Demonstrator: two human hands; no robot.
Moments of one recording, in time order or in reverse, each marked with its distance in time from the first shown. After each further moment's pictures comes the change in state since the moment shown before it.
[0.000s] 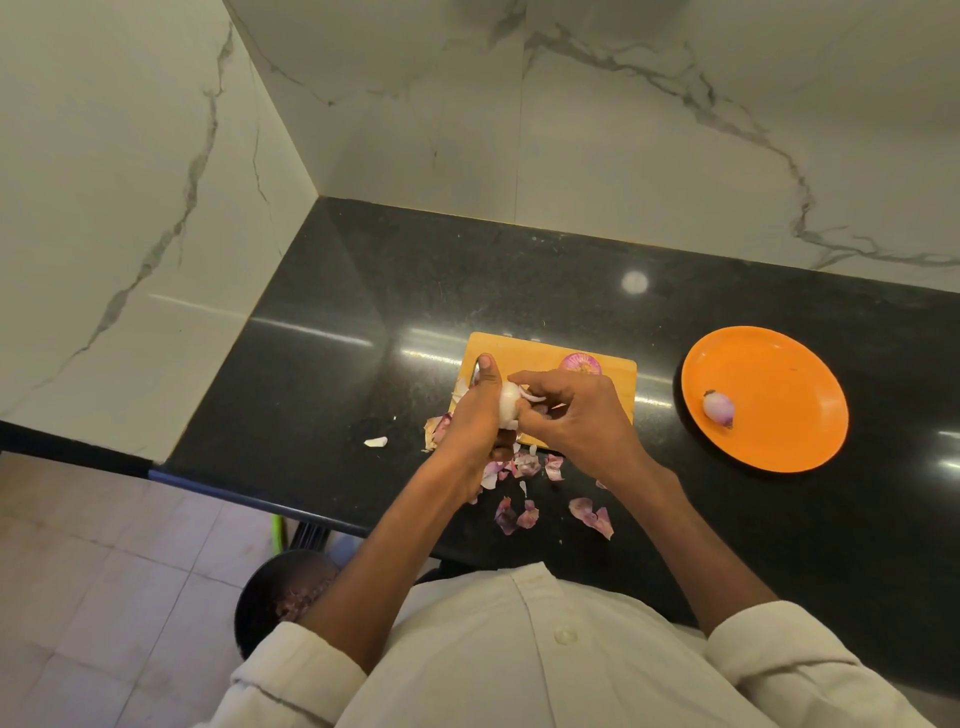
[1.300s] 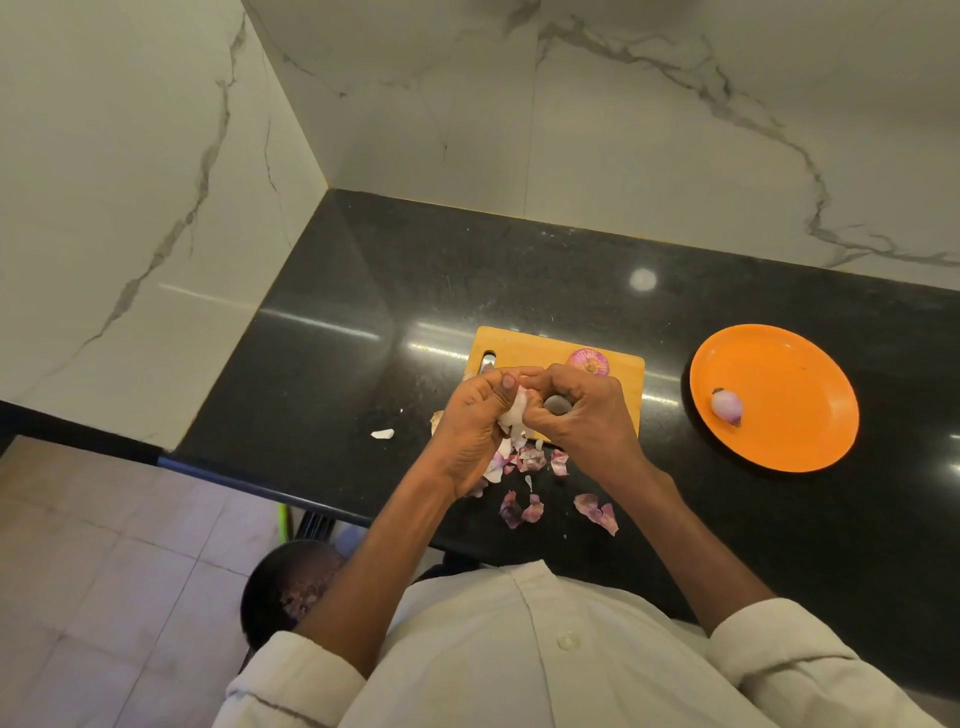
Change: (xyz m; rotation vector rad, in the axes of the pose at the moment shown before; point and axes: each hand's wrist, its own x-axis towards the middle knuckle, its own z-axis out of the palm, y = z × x) left_hand 0.007 -0.019 -0.027 -0.186 -0.327 0.361; right_hand -0.001 0.012 0.014 0.077 0.105 -0.073
